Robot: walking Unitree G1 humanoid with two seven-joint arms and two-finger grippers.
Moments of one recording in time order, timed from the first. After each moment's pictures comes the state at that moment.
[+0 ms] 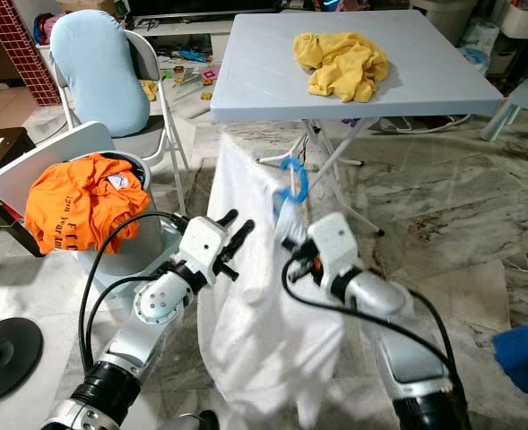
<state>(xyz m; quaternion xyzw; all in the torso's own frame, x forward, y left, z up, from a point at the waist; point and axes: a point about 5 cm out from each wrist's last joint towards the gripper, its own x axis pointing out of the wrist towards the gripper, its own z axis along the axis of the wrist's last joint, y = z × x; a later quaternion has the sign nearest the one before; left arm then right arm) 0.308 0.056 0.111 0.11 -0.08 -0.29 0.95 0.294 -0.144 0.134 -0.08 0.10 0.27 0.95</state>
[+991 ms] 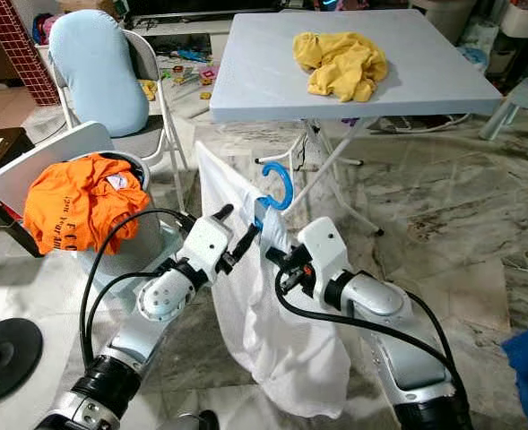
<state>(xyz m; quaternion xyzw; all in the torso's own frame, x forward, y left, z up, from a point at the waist) 0.313 0.054 0.110 0.14 -0.08 -0.29 0.94 0.280 -0.133 0.136 -0.07 0.12 0.35 0.93</state>
